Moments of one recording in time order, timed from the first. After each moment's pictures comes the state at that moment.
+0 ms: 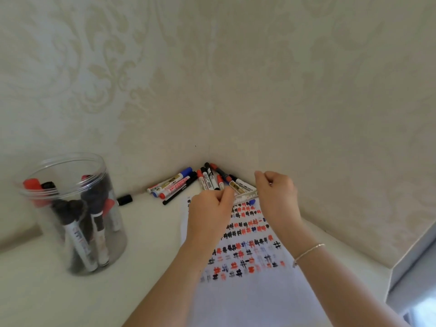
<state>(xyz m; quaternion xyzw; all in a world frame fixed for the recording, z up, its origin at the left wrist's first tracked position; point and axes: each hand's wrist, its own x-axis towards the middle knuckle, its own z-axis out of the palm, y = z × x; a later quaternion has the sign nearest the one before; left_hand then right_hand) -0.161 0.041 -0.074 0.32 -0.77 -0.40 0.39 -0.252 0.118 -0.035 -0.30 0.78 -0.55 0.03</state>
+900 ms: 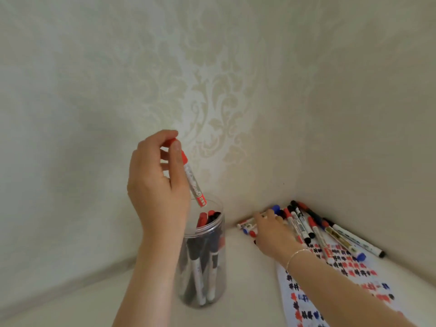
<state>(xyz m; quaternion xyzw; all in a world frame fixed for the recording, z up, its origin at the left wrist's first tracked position) 0.011 -0.048 0.052 0.29 -0.62 -0.04 0.73 -0.183 -0.045 -0.077 -0.57 0.82 -0.07 0.02</state>
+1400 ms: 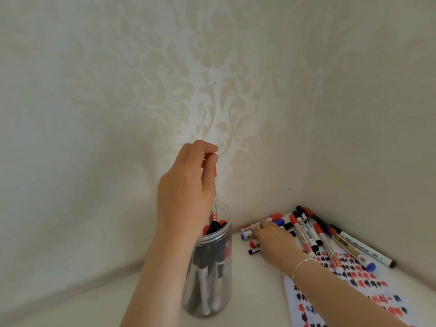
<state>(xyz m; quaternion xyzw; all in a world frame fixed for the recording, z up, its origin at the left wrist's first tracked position) 0.006 -0.059 0.052 0.29 -0.75 0.01 0.60 -0.189 -0.061 -0.092 -0.64 0.77 0.01 -0.06</state>
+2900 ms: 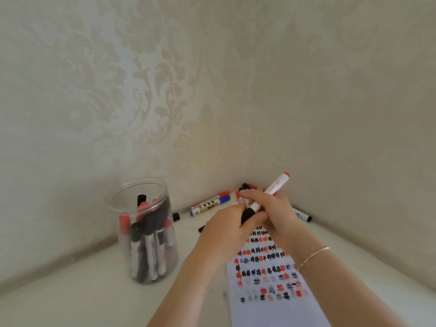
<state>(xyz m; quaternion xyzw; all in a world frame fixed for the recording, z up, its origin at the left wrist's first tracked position) -0.096 0.023 -0.031 0.24 -0.89 -0.29 0.25 -0.208 0.071 -0.022 -0.28 0.50 -0.70 0.42</state>
